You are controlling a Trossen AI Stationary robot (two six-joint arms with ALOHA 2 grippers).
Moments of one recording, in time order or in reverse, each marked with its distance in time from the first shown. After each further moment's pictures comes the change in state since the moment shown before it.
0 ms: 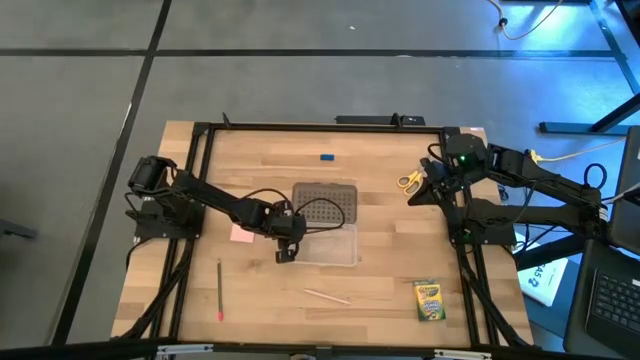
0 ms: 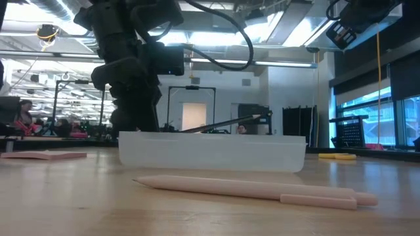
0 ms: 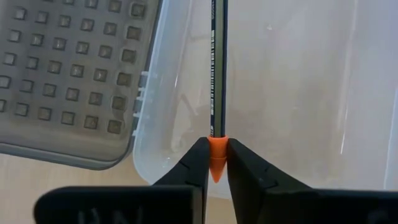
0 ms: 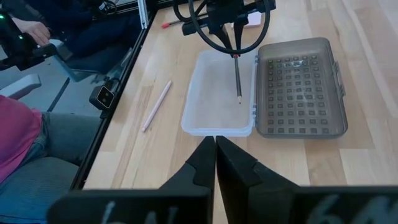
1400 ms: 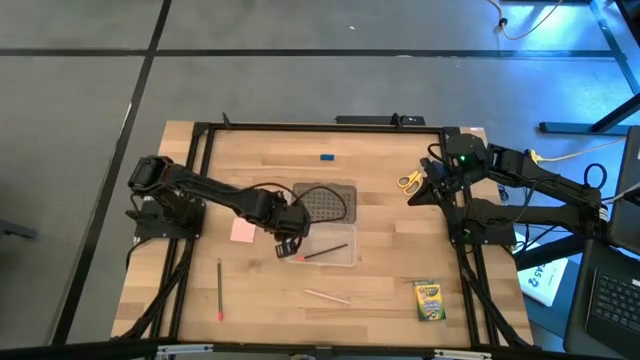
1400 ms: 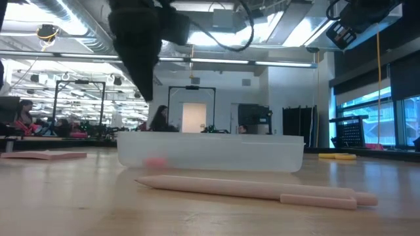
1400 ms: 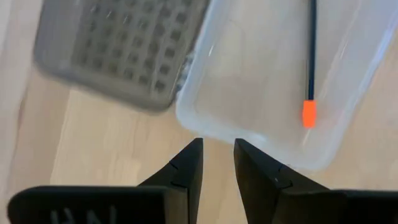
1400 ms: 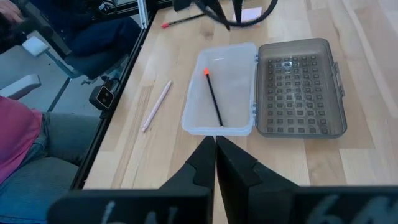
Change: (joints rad) left arm 0.001 -0.001 0.334 -0.546 -0.003 -0.198; right arm 0.000 0.000 0.000 0.000 0.000 0.005
